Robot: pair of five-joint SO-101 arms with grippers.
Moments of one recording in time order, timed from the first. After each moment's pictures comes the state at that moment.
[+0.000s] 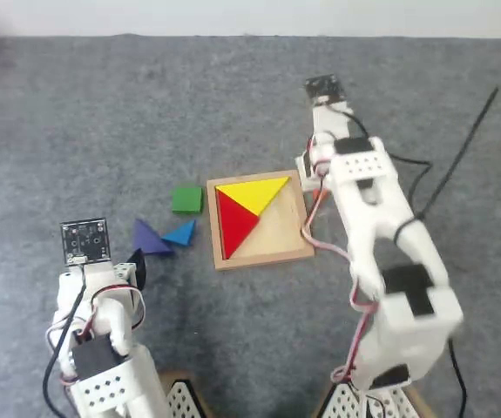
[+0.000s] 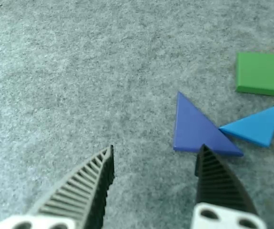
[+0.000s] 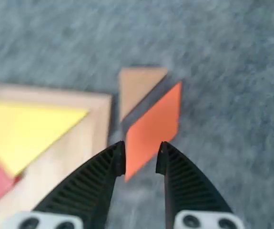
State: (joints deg) left arm -28.7 -103.1 97.7 63.6 -8.3; right arm -14.1 16.3 5.4 53.0 1.6
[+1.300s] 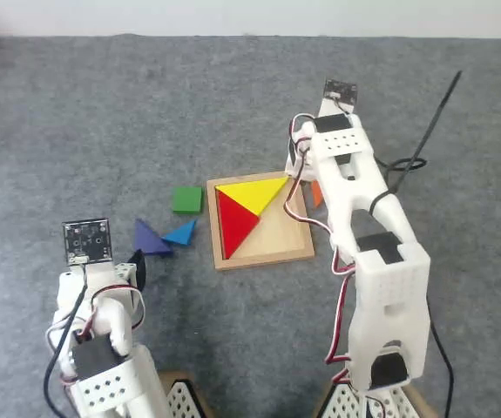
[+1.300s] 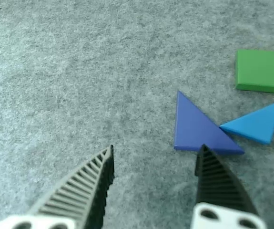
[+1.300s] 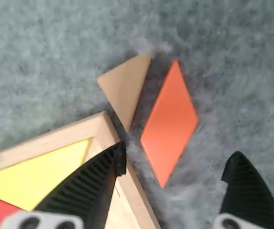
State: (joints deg) left arm -28.7 -103.1 97.7 63.6 -9.6; right arm -16.6 33.9 -16.8 69.3 -28.4
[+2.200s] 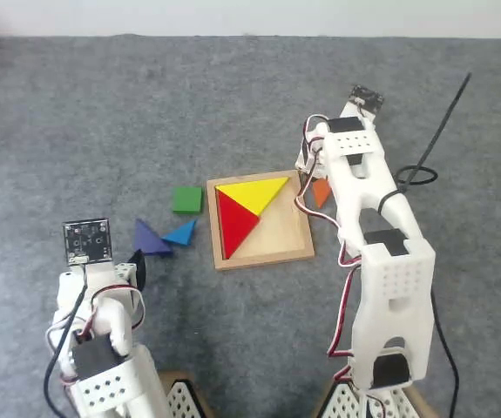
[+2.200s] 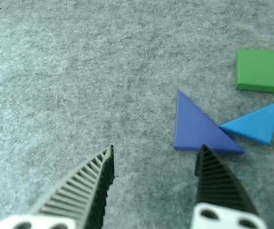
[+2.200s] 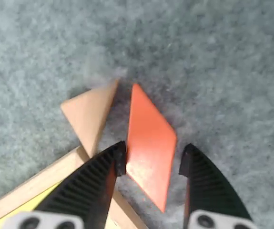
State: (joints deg) left arm -28.7 -103.1 97.7 63.6 -9.6; right arm -12.6 37.9 -17.0 66.8 -38.4
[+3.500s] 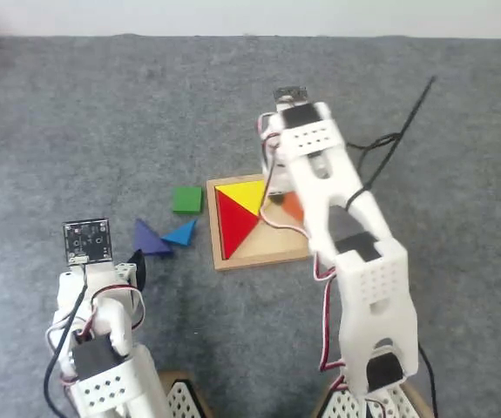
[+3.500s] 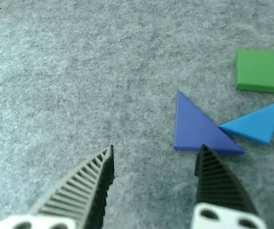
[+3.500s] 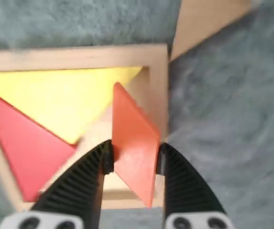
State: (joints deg) left arm -28.7 -103.1 97.7 63.6 -9.6; right arm -25.1 37.6 -29.9 90.5 -19.8
